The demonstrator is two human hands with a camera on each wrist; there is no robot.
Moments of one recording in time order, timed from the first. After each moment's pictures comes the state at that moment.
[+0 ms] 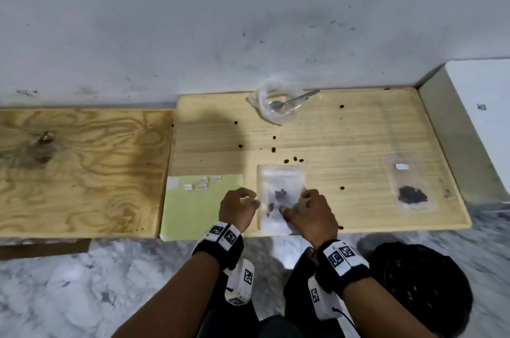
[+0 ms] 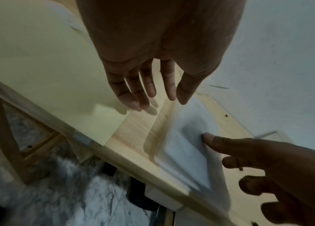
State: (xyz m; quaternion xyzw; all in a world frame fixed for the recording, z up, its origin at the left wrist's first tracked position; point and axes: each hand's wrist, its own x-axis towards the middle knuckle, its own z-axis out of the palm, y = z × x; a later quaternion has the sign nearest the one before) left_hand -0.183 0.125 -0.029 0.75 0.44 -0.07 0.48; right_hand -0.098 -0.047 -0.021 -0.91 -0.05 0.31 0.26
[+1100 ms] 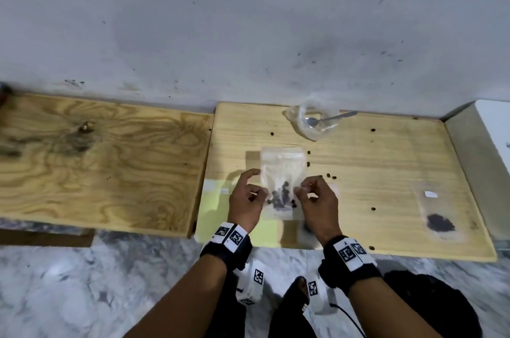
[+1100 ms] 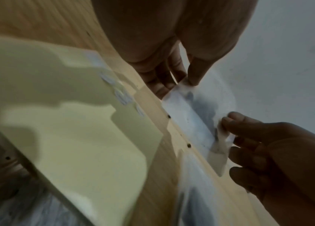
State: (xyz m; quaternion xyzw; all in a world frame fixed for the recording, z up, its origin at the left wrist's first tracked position) left_hand -0.221 0.189 0.001 0.66 0.38 0.13 0.64; right_hand -0.123 0.049 0.018 -0.83 -0.10 0.18 0.53
